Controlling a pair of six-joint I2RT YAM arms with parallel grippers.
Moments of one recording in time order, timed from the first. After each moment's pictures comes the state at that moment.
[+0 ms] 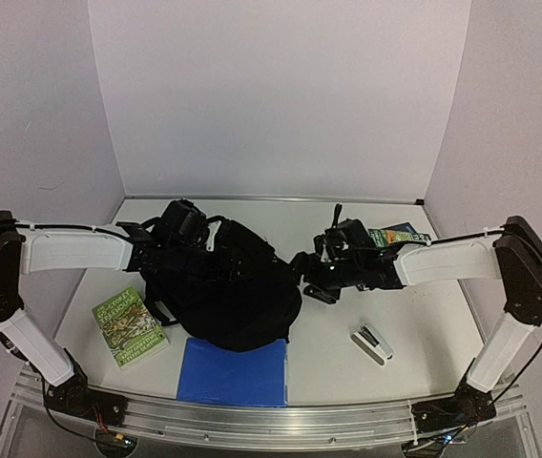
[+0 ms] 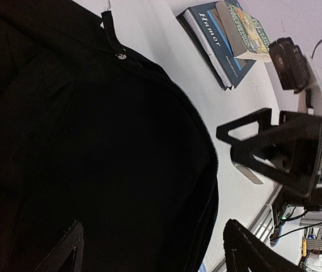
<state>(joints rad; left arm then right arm) -0.77 1.58 1.02 -0.18 0.30 -0.62 0.78 1.72 1.01 -0.01 -0.21 0.96</state>
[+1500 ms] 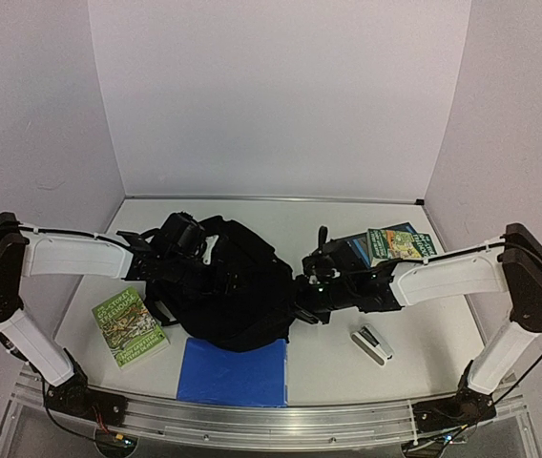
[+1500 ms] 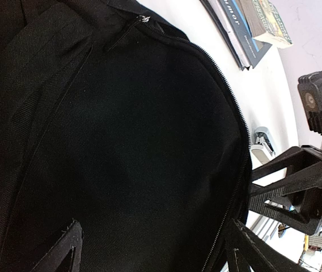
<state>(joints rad) -0.77 1.57 0.94 -0.17 0.31 -0.63 0.95 1.69 0.95 0.00 -0.14 1.12</state>
